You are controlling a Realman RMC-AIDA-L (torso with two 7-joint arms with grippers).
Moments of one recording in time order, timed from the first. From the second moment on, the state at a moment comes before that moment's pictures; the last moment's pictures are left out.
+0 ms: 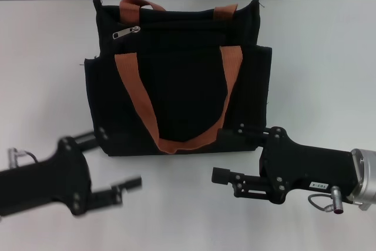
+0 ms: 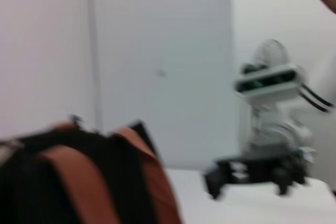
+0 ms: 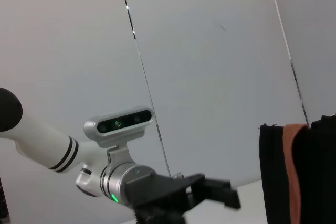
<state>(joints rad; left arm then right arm) -0.29 -2.06 0.68 0.51 1.87 1.87 -0.79 0.47 2.09 -0.92 -0.25 -1.69 -1.74 0.91</state>
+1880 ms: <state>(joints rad) -0.48 -2.07 0.40 0.30 1.68 1.49 -0.77 0.51 2.09 -0.91 -0.19 -1.69 -1.63 0.90</state>
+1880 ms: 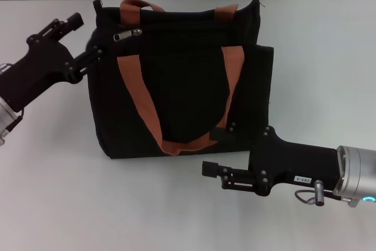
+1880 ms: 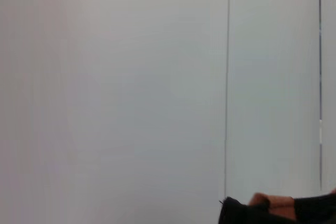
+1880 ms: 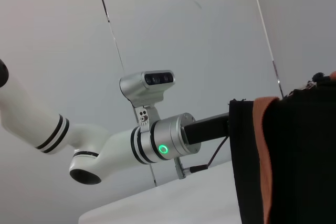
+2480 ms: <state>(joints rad) -0.46 -2.07 0.42 0.26 1.61 1.54 -0.77 0.52 2.09 -0.91 -0.18 -1.67 -1.62 0.90</state>
